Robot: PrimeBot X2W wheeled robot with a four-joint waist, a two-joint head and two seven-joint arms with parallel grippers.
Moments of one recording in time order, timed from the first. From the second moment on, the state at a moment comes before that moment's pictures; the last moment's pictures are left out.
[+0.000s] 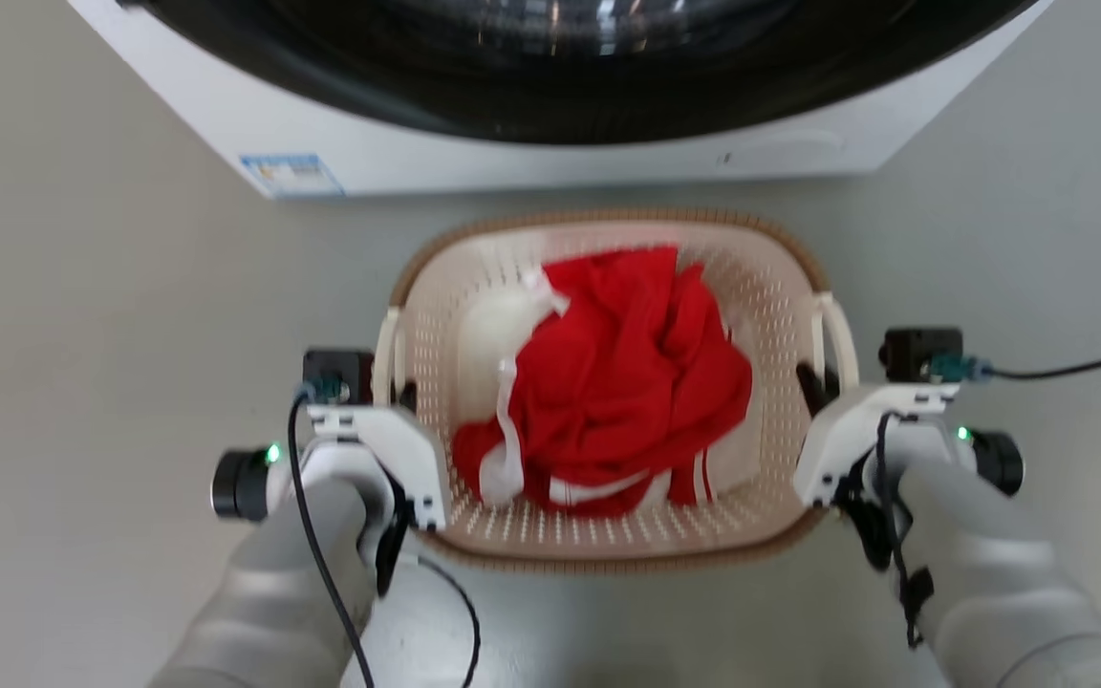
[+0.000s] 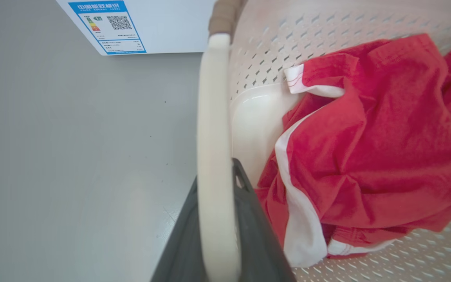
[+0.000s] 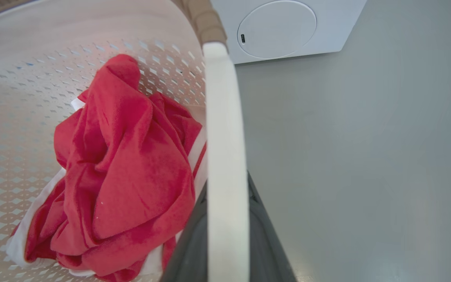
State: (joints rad) left arm -0.80 0.03 -0.87 1.24 -0.92 0.06 -0.25; right arm -0.81 -0.06 0.41 1.31 0.56 0.13 -0.15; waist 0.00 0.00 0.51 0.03
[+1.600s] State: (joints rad) left arm -0.99 0.03 -0.70 1.19 -0.71 0.09 -0.26; right arm -1.01 -0.07 0.26 1.30 0.38 0.13 -0.21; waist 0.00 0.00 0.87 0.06
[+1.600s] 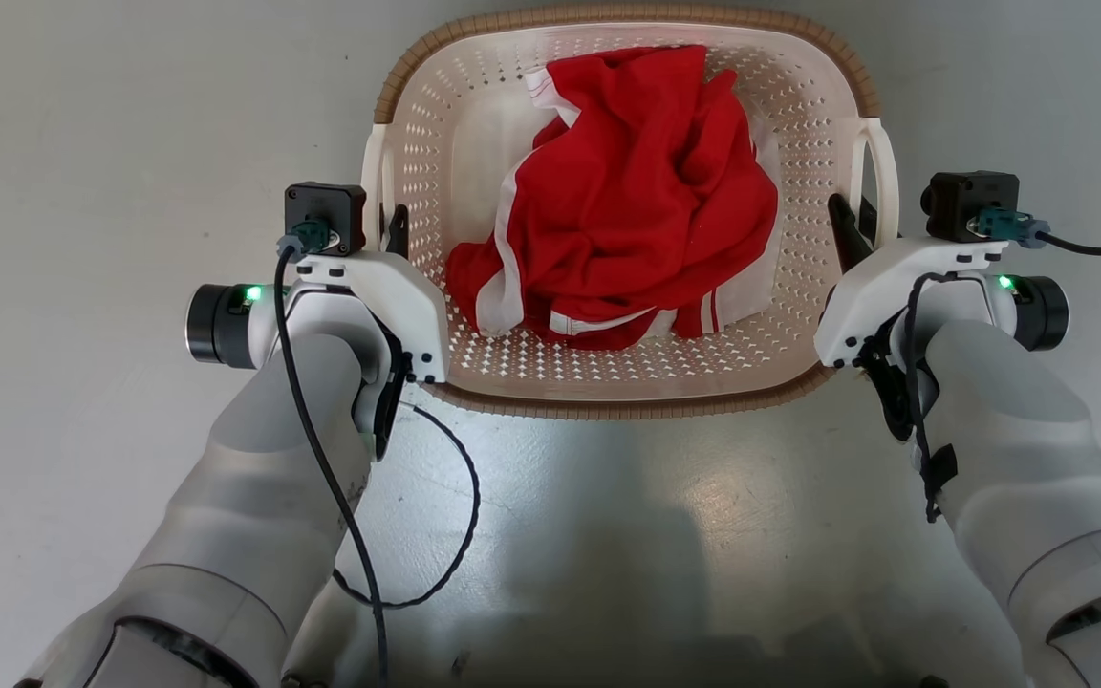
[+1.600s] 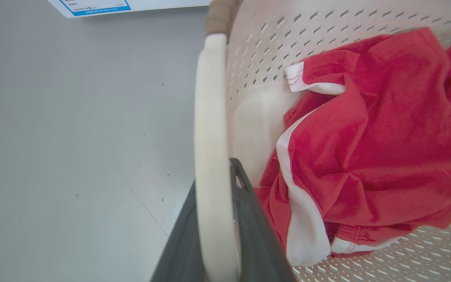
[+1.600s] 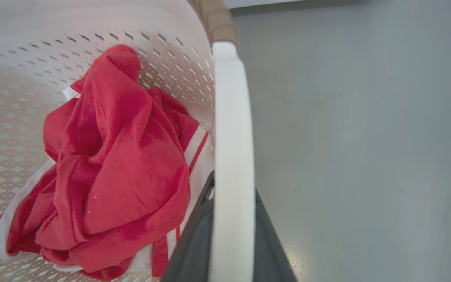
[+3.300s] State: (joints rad) left arm -0.98 0.03 -0.58 1.16 -0.62 0.09 -0.26; right arm -1.04 -0.07 0.19 1.30 0.27 0.13 -0.24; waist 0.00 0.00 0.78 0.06
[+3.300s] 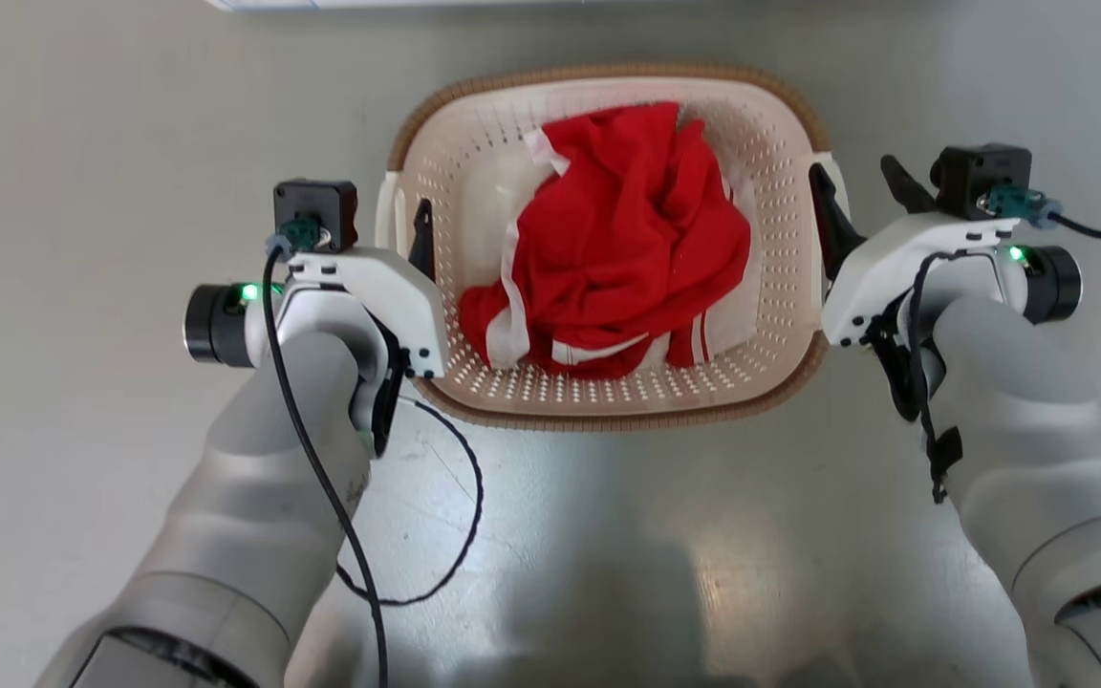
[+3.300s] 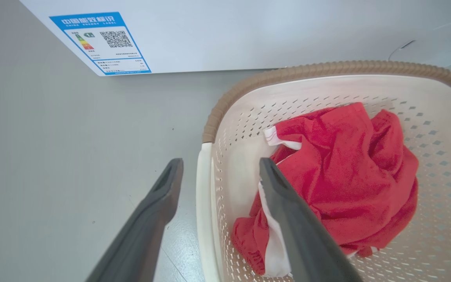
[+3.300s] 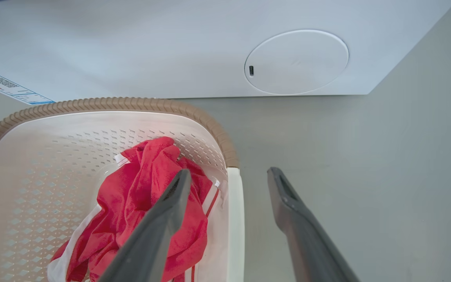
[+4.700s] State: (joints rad) left arm -0.05 0.06 -0.15 0.17 -0.16 0.11 -0.26; right arm -0.18 -0.05 0.07 0.38 0.21 0.13 -0.25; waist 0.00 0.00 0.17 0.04
